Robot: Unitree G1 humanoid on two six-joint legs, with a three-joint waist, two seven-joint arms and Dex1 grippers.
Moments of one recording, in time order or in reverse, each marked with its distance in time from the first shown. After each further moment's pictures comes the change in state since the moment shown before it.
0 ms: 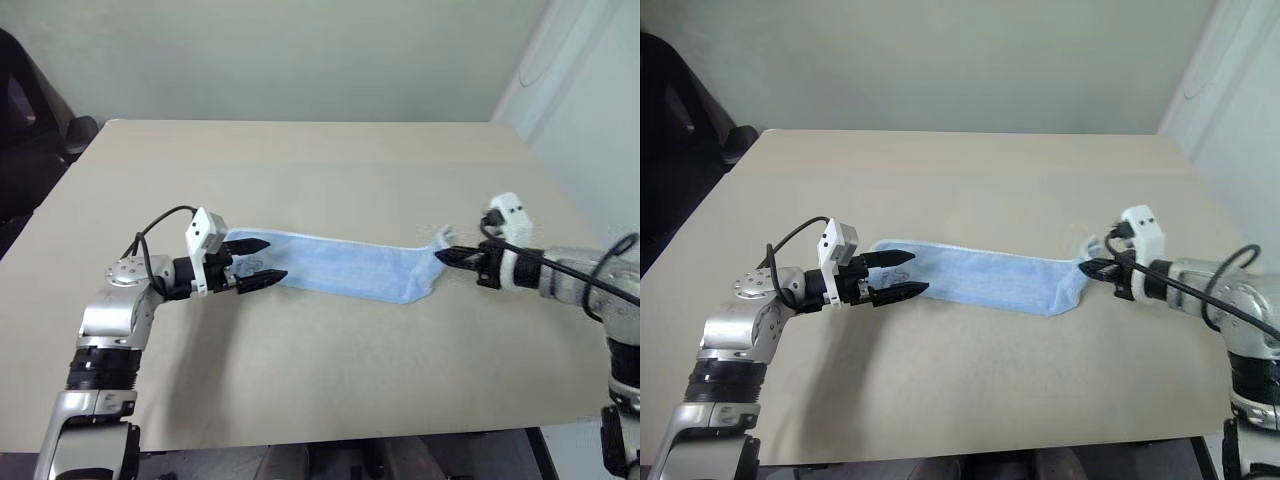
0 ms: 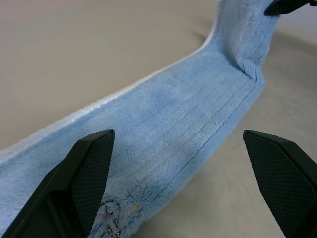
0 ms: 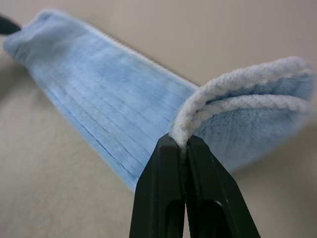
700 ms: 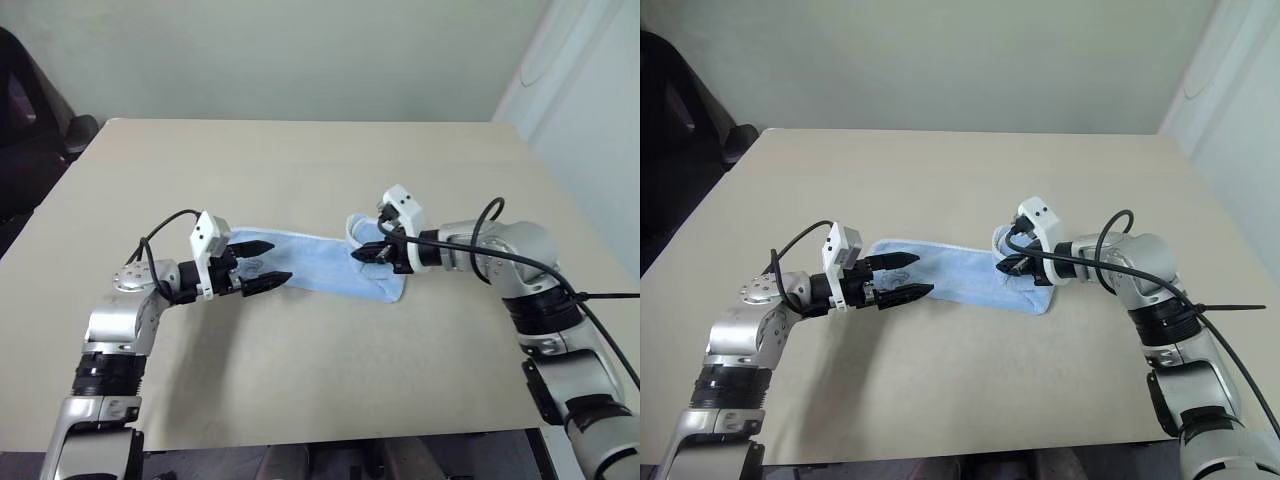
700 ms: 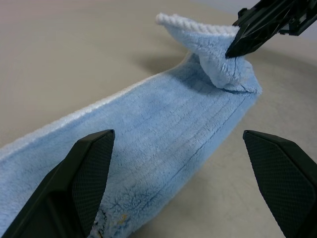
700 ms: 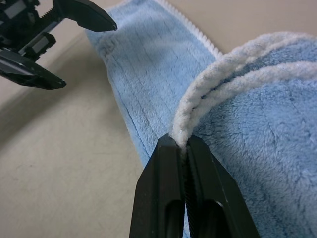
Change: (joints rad) left arm 0.028 -0.022 0.000 -0.031 -0.020 0.000 0.029; right arm -0.244 0.292 0.266 0.236 -0.184 -0.063 0.146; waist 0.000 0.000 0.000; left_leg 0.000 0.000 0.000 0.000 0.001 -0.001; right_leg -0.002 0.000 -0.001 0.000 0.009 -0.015
